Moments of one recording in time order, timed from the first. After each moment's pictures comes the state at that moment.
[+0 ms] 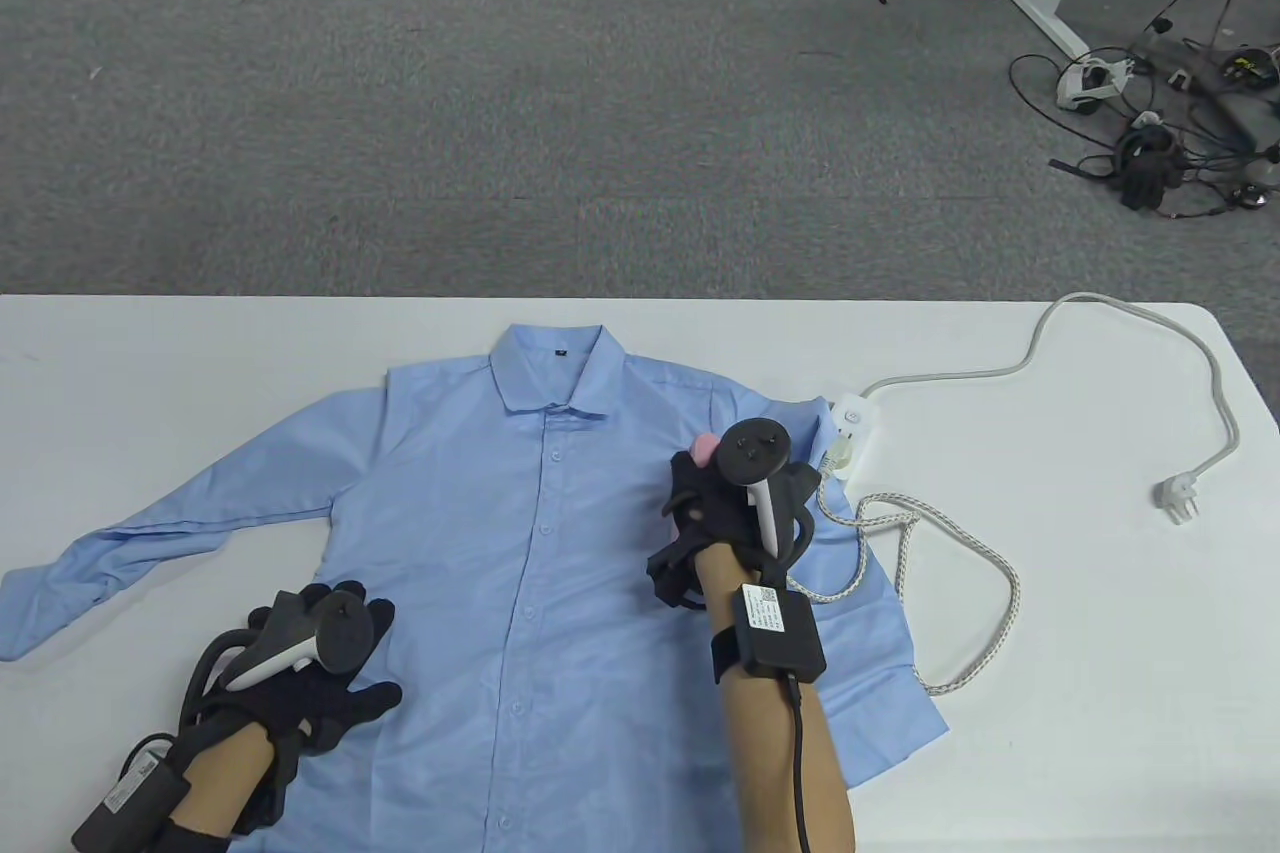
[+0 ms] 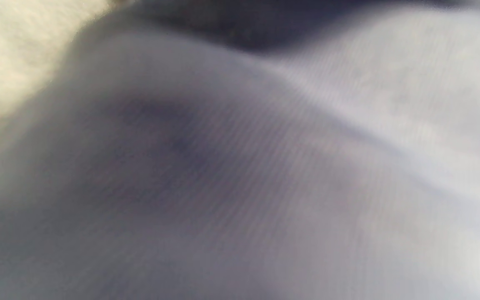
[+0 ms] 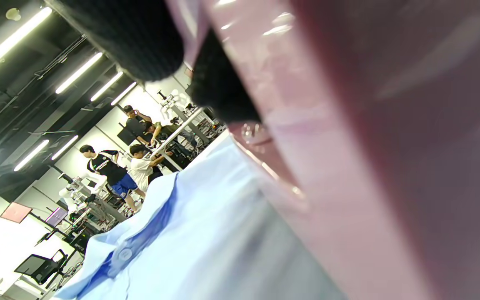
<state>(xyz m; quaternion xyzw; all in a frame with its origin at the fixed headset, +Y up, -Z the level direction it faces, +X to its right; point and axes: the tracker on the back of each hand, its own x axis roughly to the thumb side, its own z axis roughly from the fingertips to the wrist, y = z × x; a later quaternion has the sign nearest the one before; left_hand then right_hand) -0.309 -0.816 -0.301 -0.30 -0.04 0.00 0.95 0.104 -0.739 -0.448 -0.17 -0.01 0.92 0.35</state>
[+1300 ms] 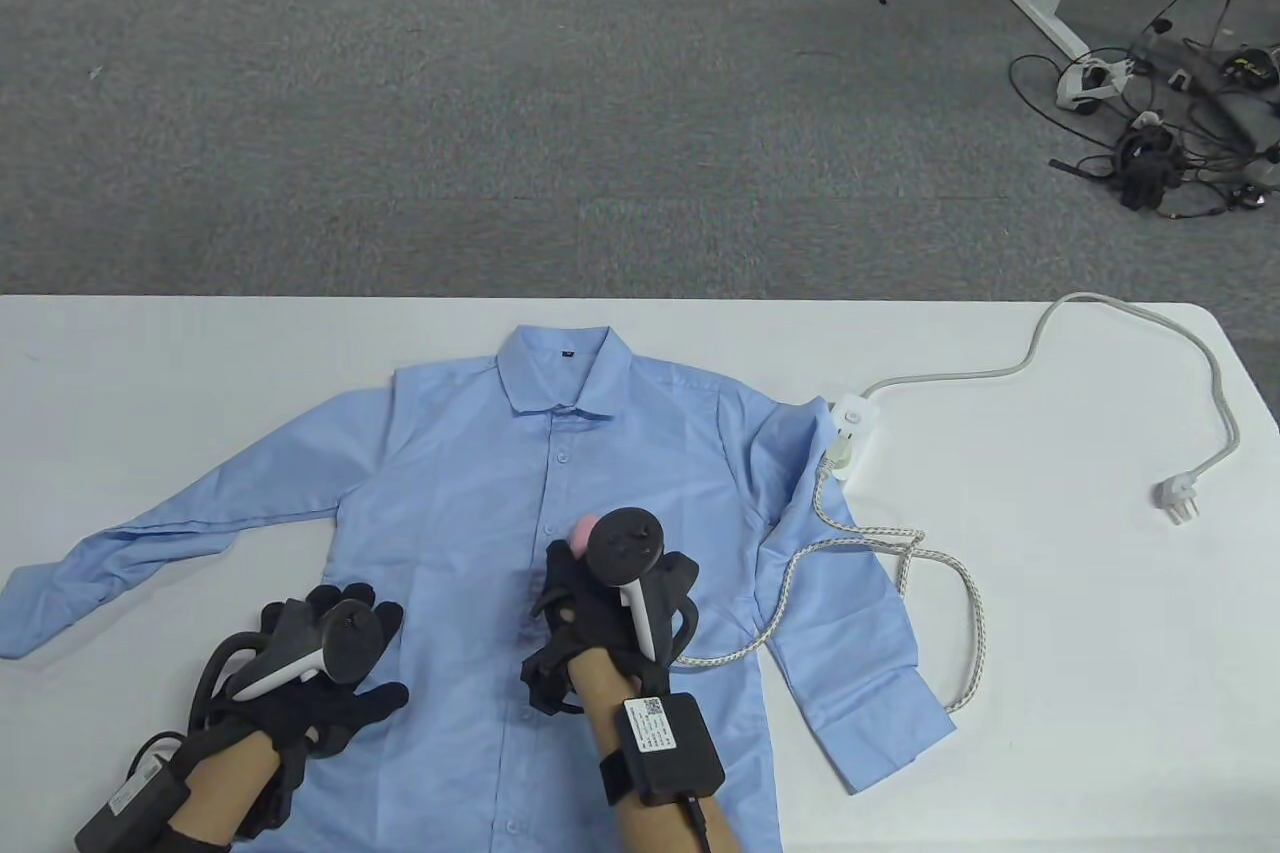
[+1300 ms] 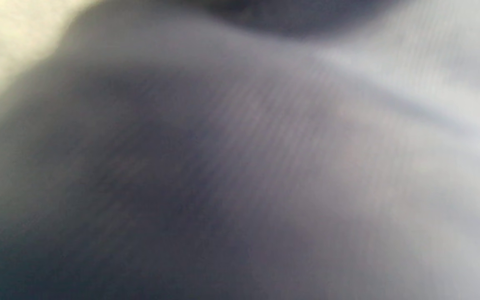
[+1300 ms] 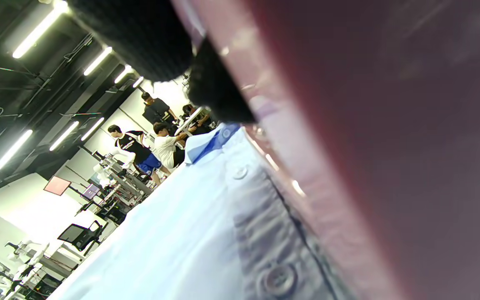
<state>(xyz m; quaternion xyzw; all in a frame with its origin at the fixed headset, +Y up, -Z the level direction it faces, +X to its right) -0.300 -0.815 -0.297 -0.27 -0.06 -0.01 0.96 -0.010 -0.745 -0.353 -0.12 0.01 0.93 0.36</state>
